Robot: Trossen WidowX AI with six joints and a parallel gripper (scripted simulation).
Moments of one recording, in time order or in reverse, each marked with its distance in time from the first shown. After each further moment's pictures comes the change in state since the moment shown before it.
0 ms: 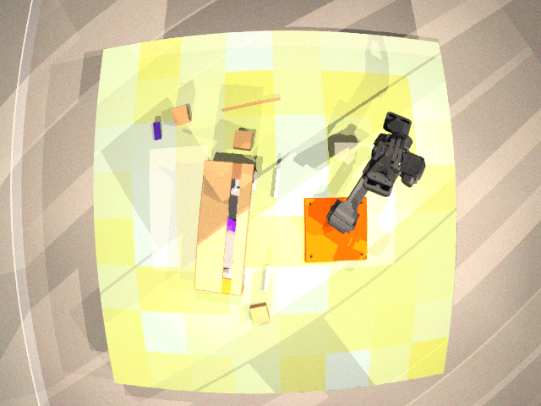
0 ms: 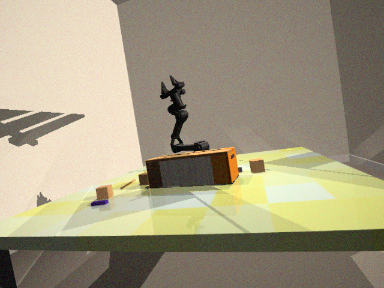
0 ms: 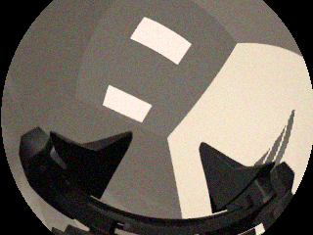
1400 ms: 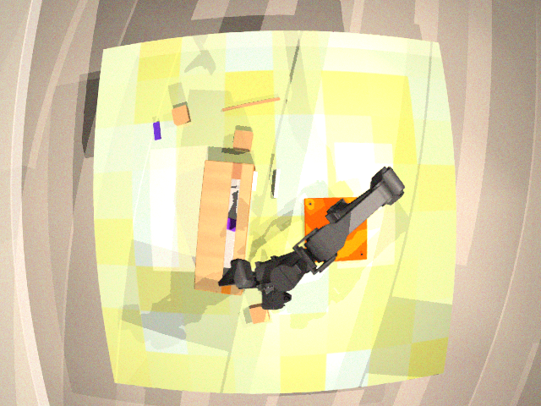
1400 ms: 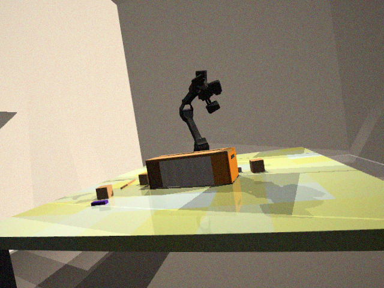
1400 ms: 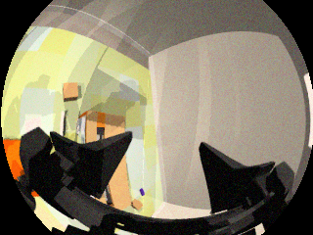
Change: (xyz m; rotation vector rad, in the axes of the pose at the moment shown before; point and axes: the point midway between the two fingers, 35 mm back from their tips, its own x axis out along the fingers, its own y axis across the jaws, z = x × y) arm -0.202 0.356 -0.218 -0.545 0.903 1.684
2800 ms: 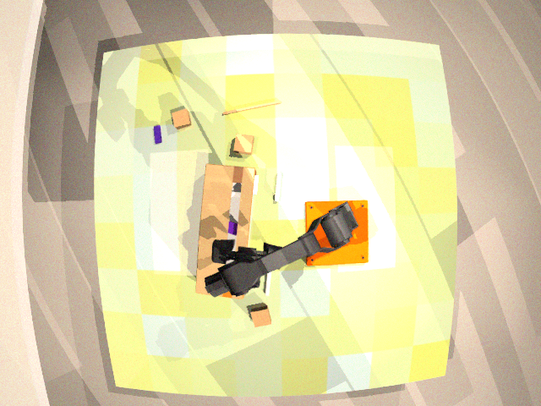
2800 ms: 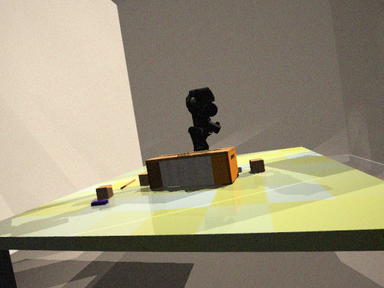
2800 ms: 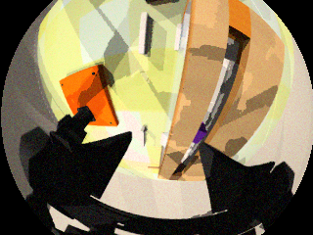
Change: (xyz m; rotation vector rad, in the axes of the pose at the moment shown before) arm 0.041 0.152 -0.138 -0.108 0.820 1.069
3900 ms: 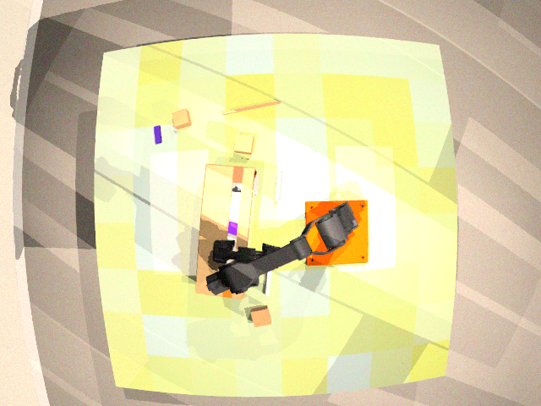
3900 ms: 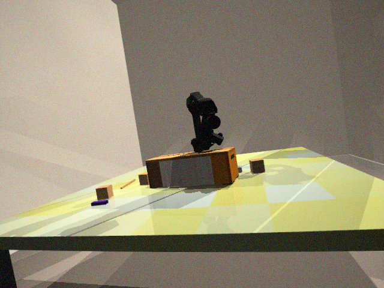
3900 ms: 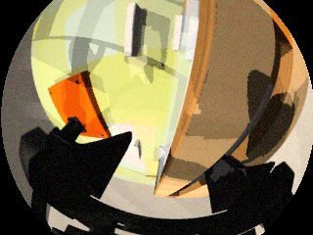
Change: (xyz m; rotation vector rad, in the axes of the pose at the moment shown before) arm 0.048 -0.003 0.023 0.001 0.000 0.001
